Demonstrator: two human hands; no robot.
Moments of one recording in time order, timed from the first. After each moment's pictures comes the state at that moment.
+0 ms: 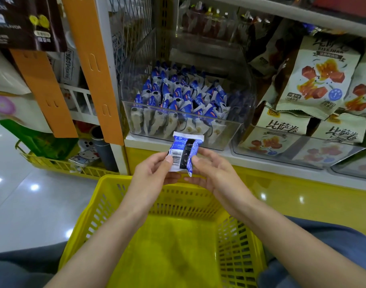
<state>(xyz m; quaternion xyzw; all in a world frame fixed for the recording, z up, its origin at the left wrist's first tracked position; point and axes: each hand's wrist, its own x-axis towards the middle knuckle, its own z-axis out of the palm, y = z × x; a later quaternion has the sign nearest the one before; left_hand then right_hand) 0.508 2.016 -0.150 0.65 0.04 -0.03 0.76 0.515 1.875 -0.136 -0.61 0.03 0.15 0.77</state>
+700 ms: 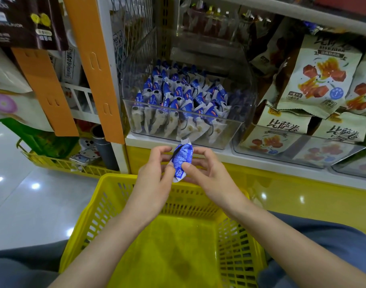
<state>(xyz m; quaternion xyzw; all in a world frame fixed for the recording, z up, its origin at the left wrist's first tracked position) 0.508 2.018 -0.164 0.80 -0.04 0.07 0.59 0.513 1.883 -0.147 -0.71 -0.04 0.10 0.69</state>
